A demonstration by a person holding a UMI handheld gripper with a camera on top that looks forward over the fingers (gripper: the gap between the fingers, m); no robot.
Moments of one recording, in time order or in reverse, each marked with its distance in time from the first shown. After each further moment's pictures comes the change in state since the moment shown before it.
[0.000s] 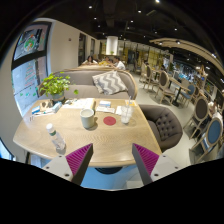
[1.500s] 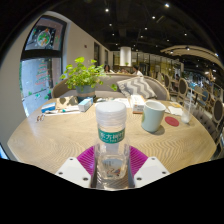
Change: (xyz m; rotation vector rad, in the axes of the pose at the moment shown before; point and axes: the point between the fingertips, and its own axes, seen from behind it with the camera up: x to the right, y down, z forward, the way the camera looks) arm -0.304 0.045 0.224 0.176 -0.133 -0.001
